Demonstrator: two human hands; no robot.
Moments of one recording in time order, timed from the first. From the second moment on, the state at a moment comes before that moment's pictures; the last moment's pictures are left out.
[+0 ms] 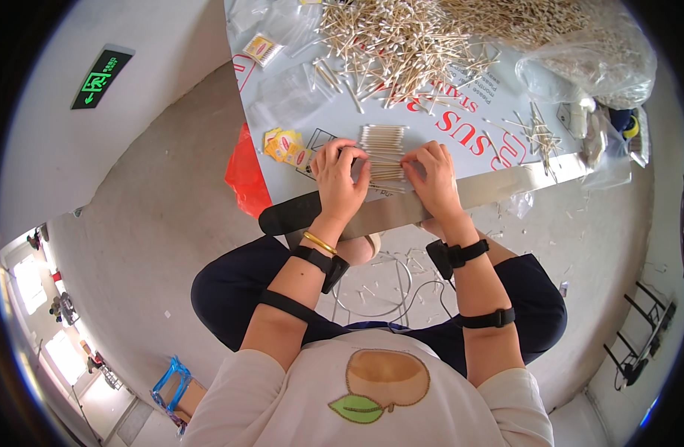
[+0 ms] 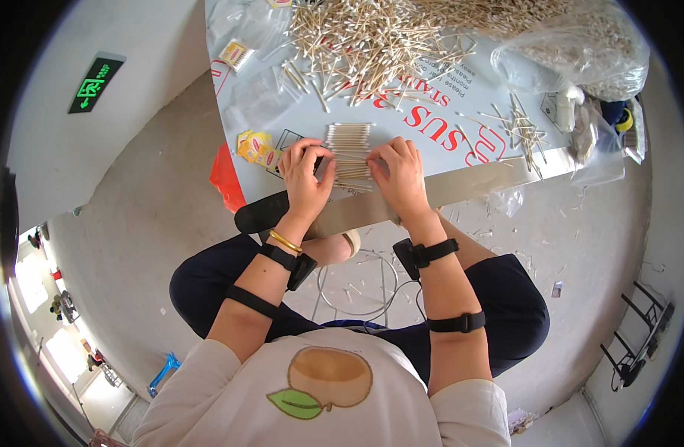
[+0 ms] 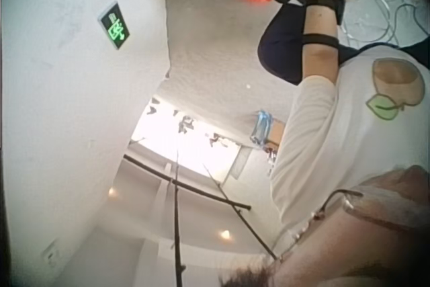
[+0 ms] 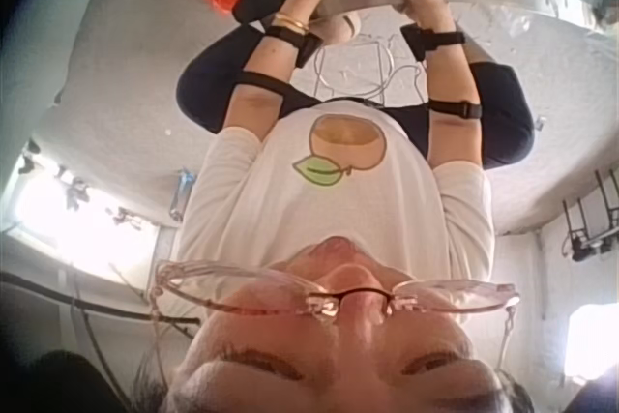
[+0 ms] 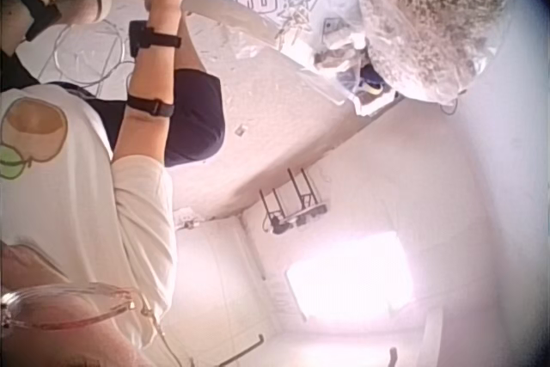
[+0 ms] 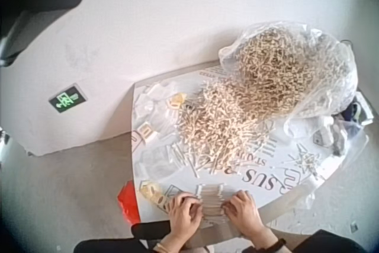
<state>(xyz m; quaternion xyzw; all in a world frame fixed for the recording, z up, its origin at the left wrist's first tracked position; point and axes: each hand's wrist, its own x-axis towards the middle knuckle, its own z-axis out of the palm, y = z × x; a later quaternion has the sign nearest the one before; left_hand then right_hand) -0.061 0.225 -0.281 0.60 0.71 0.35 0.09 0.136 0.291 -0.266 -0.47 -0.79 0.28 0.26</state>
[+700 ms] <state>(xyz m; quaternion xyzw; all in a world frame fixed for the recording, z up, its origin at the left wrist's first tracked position) -0.059 0.225 -0.283 0.61 0.72 0.33 0.07 0.134 0.293 -0.260 -0.47 -0.80 0.28 0.24</state>
